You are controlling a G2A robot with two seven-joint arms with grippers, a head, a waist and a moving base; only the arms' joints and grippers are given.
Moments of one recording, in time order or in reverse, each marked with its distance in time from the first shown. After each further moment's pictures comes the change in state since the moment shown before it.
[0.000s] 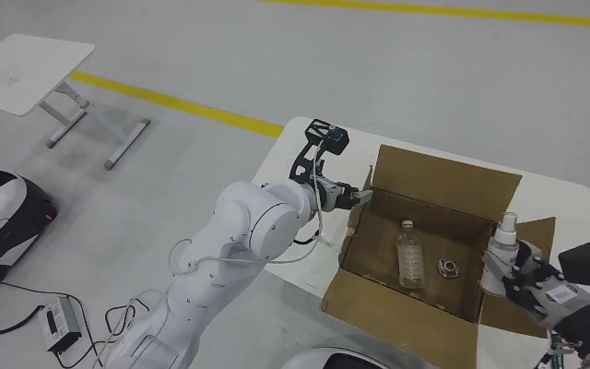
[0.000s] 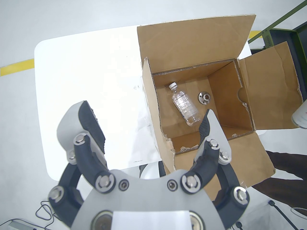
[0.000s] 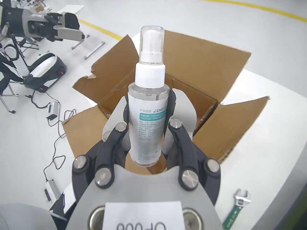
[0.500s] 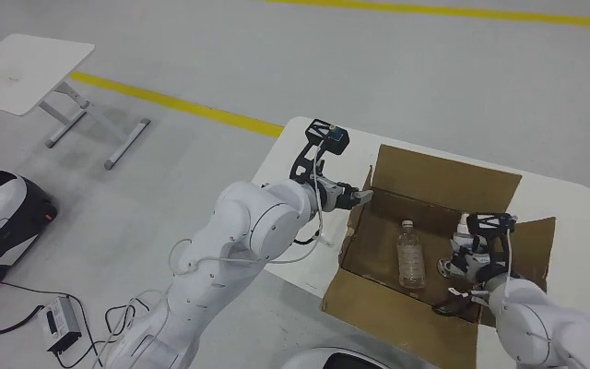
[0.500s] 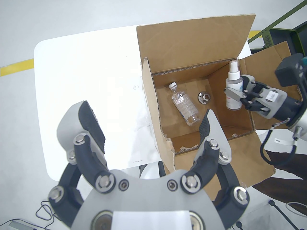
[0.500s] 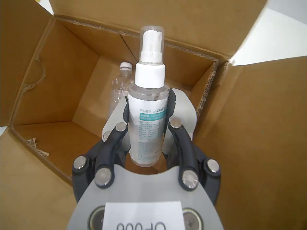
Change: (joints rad) left arm 0.000 0.000 0.000 0.000 0.000 0.000 0.000; right arm 0.290 -0.038 -0.450 0.409 -0.444 0.386 0.030
